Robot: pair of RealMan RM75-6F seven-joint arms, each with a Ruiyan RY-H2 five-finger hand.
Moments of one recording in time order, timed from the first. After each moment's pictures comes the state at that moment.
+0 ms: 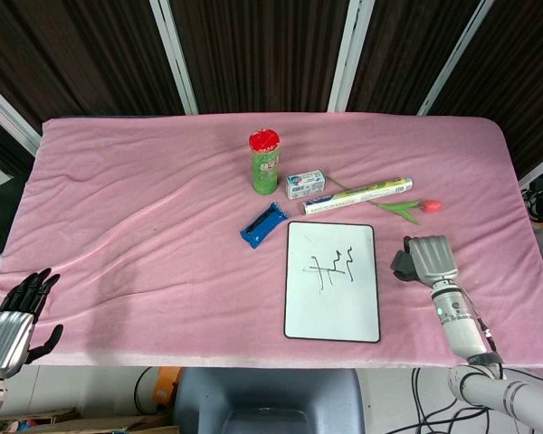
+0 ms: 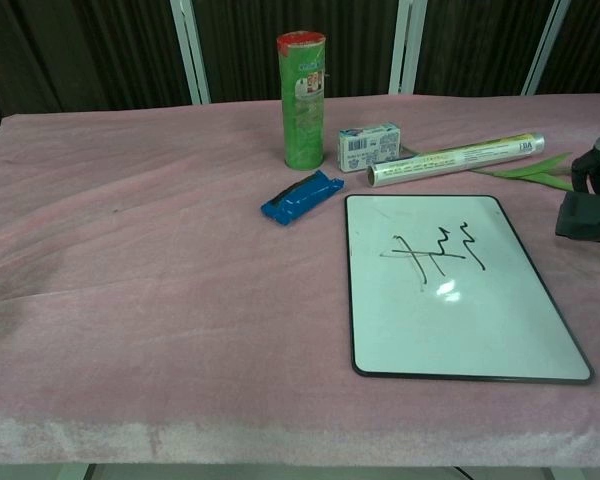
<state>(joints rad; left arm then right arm) -0.11 -1.08 0.02 -1.62 1.58 1.46 -0.02 0.53 -1.45 0.13 -1.27 -1.12 1.03 -0.43</state>
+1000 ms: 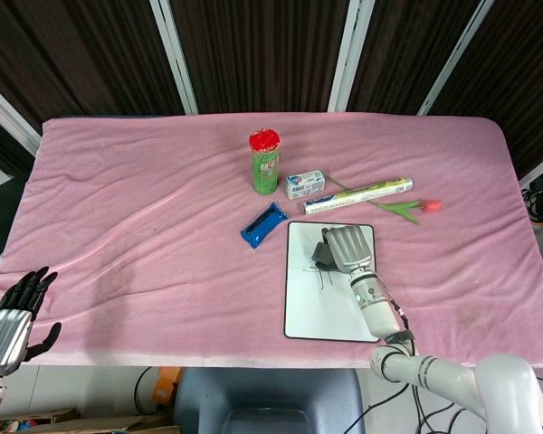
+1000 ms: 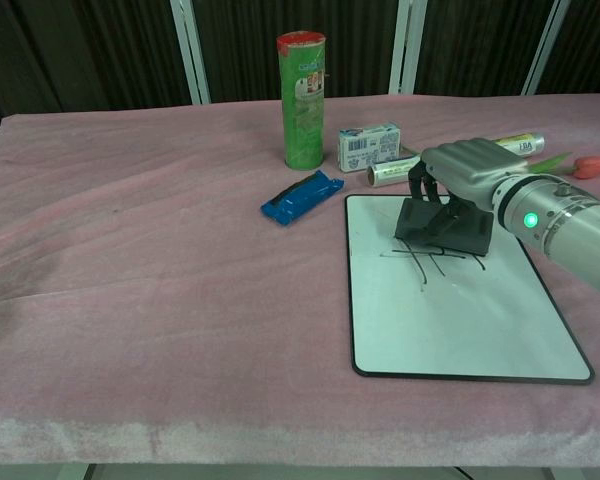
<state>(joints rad) -0.11 -1.07 0.01 -1.62 1.56 1.44 -0.02 0.75 -1.82 0.23 -1.06 -1.10 0.97 -0.49</state>
